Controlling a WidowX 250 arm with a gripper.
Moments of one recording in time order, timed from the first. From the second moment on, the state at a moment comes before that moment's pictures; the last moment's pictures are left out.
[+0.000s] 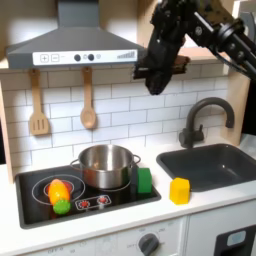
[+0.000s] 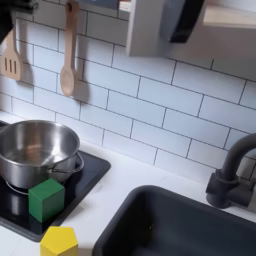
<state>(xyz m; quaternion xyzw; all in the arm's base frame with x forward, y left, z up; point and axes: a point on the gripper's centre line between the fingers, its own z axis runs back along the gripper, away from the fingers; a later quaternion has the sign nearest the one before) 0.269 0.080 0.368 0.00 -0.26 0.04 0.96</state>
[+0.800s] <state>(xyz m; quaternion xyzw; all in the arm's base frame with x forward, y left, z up) 0.239 0.063 0.339 0.00 -0.20 0.05 0.98</state>
